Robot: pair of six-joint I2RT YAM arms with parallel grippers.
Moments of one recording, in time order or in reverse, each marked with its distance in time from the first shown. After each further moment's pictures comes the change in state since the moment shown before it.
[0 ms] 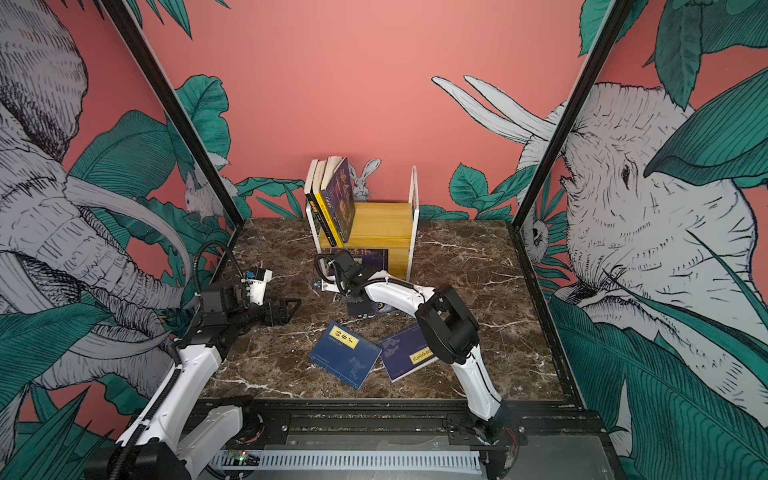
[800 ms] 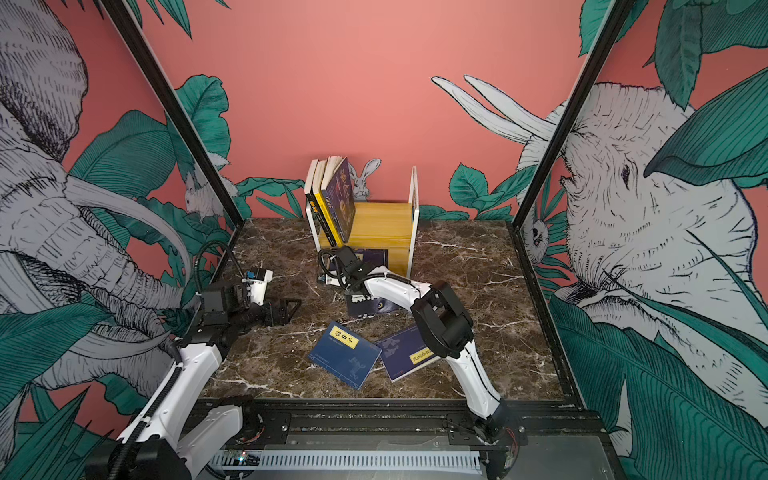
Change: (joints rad) left arm 0.000 0.012 0.000 0.001 0.000 0.001; right arm -0.032 0.067 0.087 -0.016 0.071 -0.005
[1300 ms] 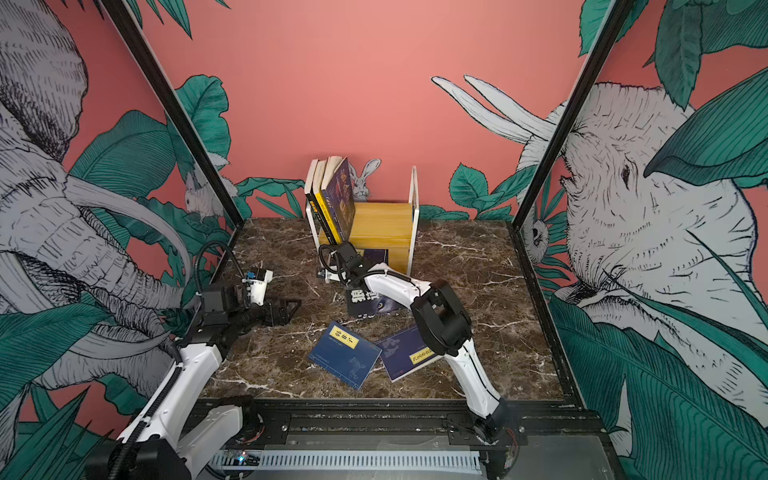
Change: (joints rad) left arm 0.000 0.000 -0.002 0.002 0.000 0.000; right arm -0.018 0.024 0.050 0.004 0.000 -0.017
